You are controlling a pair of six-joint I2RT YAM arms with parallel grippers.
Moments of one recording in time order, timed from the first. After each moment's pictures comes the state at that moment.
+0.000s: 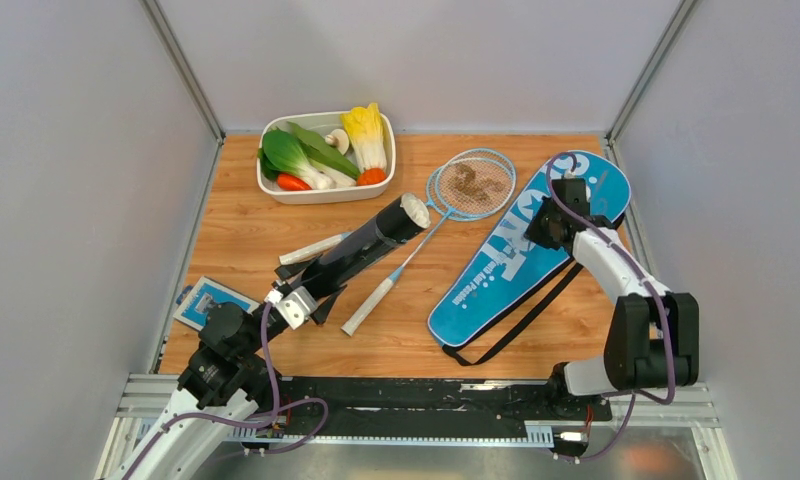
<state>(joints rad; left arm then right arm) -0.61 0.14 0.36 -0.12 0.25 0.42 0.06 1.44 0.93 -0.40 0.05 0.57</state>
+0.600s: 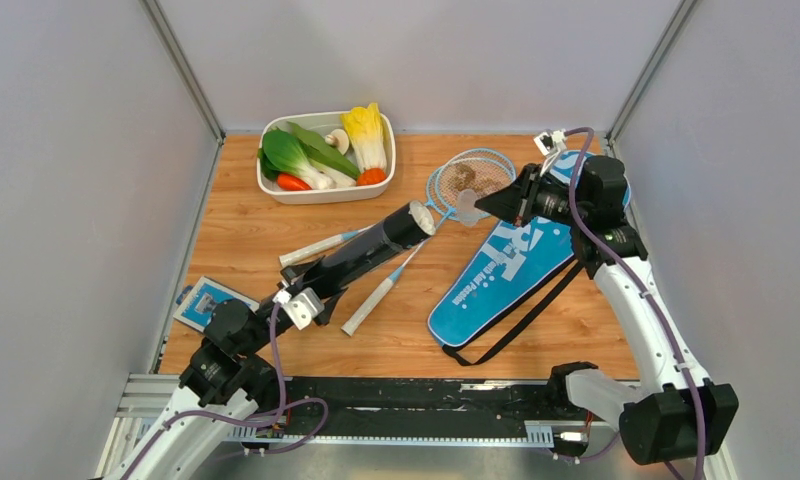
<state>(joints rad) -0.61 0.16 0.36 -0.15 0.26 0.47 0.12 1.10 1.04 -0.19 -0.84 0.45</state>
